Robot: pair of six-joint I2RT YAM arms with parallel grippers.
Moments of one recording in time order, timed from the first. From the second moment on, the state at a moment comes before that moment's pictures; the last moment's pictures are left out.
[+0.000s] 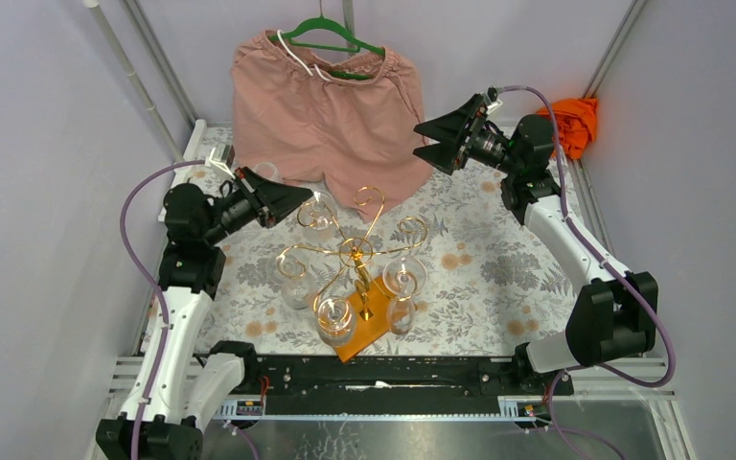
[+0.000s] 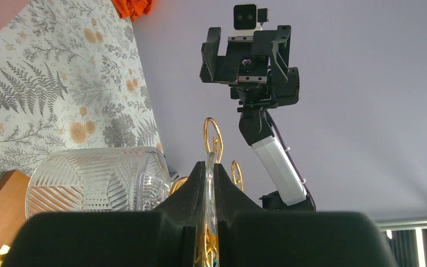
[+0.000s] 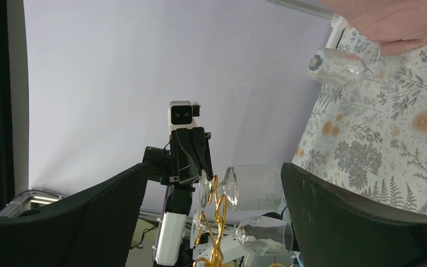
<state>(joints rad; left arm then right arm) -0.05 0.84 0.86 0.01 0.80 -1.29 0.22 1.44 1.16 0.41 -0.86 1.40</state>
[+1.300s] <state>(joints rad) -0.07 0.69 0.85 -0.16 0.78 -1.25 0.22 1.46 1.15 0.46 -0.86 1.46</state>
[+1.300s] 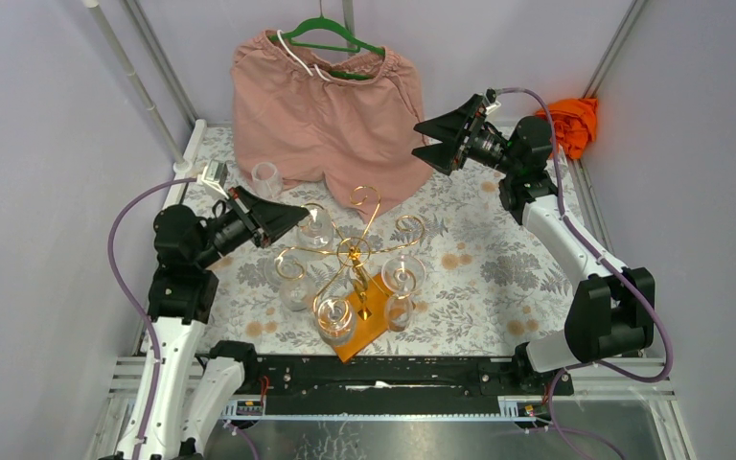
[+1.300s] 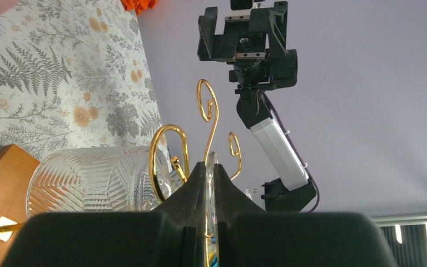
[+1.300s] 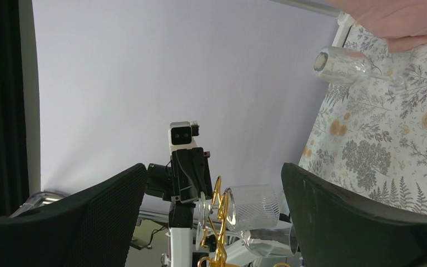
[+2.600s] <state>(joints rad) -0.07 0.66 1.11 -0.67 0.51 -0.96 0.22 1.48 1.15 0.47 -0.86 1.47</state>
